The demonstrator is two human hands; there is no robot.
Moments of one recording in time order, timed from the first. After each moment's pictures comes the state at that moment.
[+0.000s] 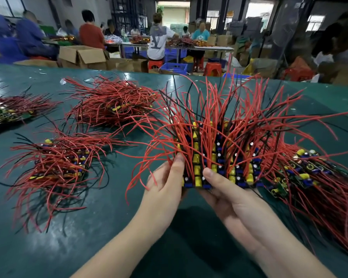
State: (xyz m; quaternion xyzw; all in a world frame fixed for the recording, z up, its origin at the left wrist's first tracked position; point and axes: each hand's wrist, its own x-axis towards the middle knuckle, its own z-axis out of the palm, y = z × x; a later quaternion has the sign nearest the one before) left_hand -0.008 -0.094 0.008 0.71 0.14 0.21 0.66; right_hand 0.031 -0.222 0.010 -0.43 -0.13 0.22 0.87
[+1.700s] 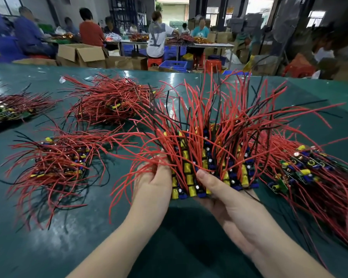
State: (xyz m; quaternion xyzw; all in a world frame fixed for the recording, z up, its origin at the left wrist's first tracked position) left_hand -0.003 -0.089 0.006 0.67 0.27 0.32 0.62; right_hand 0.019 -0.218 0.015 -0.49 -0.11 0.27 0.82
